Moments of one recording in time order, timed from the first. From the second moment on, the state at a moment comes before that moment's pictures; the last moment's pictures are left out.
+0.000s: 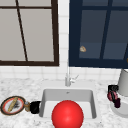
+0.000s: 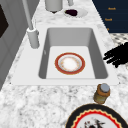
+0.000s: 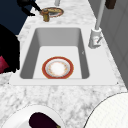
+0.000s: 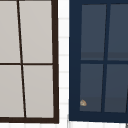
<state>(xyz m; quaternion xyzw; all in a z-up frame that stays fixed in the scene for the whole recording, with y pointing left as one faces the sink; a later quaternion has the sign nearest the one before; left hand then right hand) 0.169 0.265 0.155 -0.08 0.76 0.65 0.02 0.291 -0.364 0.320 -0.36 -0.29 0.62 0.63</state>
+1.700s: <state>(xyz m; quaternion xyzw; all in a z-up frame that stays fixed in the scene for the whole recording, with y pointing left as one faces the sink) 0.169 0.265 0.155 -0.08 0.76 0.65 0.02 0.348 -0.113 0.164 -0.32 -0.31 0.61 0.65</state>
